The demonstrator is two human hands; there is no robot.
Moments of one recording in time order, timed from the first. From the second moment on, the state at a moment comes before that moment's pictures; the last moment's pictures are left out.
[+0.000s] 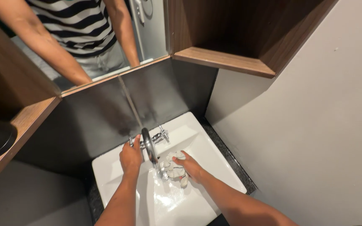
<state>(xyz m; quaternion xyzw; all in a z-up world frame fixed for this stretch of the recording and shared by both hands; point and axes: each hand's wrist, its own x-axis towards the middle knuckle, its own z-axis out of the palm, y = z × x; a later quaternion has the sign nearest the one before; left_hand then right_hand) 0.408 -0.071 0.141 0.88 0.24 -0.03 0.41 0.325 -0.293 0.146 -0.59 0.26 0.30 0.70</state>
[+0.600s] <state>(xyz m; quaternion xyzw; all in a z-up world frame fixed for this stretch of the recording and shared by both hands) 0.416 -0.071 0.173 0.72 0.34 -0.16 0.58 0.325 -0.275 0.144 -0.42 0.17 0.29 0.85</state>
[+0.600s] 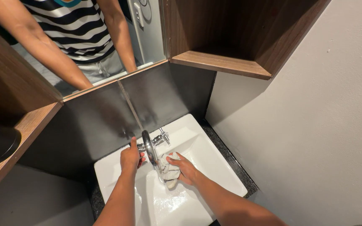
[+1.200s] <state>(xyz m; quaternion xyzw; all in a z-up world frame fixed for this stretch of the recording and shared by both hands) 0.397 -0.066 0.154 0.69 0.34 -0.14 0.62 0.335 -0.223 0.117 -0.52 0.17 0.24 0.80</state>
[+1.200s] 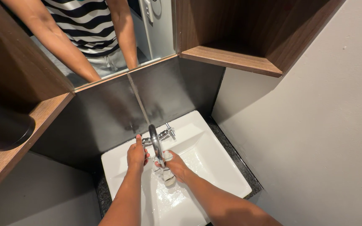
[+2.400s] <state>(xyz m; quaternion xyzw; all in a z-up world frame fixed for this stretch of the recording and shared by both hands) 0.307 -0.098 0.072 0.79 0.30 0.03 0.54 0.313 -0.249 0.077 -0.47 0.10 0.34 0.81</state>
